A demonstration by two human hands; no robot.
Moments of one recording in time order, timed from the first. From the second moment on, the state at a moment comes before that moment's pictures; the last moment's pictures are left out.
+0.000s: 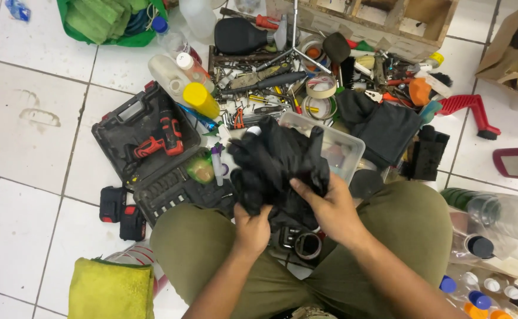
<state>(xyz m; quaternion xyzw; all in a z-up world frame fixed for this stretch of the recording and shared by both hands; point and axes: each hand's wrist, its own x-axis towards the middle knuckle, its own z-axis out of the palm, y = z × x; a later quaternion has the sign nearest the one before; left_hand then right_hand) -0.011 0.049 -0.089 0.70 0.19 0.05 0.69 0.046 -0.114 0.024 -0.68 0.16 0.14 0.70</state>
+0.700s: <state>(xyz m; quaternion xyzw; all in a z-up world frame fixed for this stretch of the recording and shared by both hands) 0.035 0.094 0.049 0.72 -0.19 0.00 0.67 0.040 -0.125 0.017 -0.60 -0.06 0.06 0.79</state>
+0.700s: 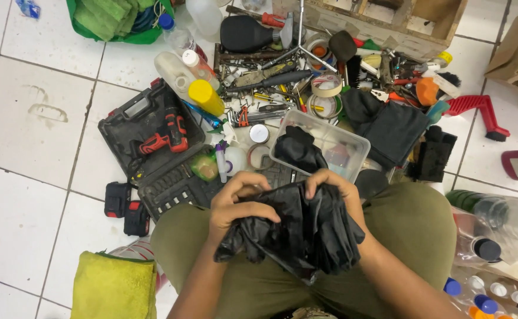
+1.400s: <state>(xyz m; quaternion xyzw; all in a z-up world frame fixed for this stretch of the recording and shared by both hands) 0.045 0.165 0.131 0.70 -0.24 -0.06 0.67 0.041 -0.150 0.063 -0.64 -0.16 -0.01 0.75</state>
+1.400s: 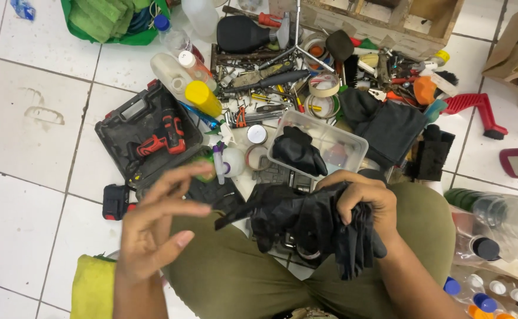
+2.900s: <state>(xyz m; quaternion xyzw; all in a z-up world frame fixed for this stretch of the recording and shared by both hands) 0.074 0.062 0.124 0.82 -0.09 -0.12 0.55 0.060 -0.142 0.094 -0.65 0.07 0.09 0.75</state>
